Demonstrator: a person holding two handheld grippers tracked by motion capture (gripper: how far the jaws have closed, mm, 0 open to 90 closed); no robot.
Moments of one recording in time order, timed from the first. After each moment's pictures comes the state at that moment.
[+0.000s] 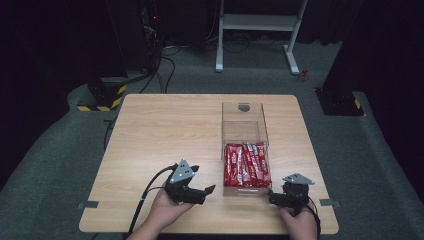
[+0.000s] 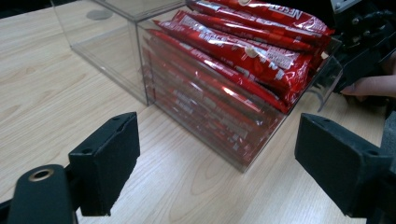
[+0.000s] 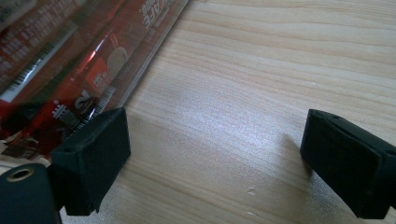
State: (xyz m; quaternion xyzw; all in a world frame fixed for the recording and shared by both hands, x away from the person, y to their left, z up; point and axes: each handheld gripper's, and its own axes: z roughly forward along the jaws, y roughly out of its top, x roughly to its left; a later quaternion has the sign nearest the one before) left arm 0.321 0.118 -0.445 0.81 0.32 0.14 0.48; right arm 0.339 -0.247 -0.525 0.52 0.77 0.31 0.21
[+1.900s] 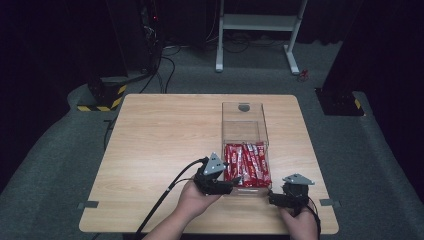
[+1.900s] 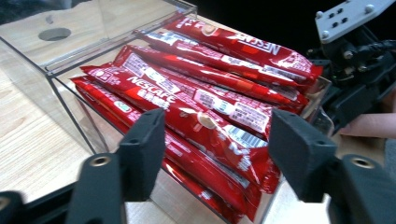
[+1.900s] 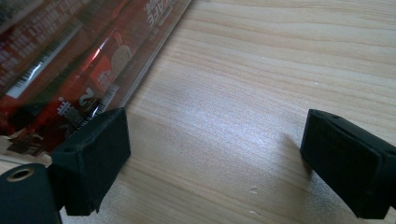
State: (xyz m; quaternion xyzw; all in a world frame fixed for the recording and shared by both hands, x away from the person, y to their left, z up) left arm 0.345 0.047 -0.442 0.81 0.30 0.13 0.48; right arm 0.338 -0.247 -0.525 0.51 0.77 0.31 0.21
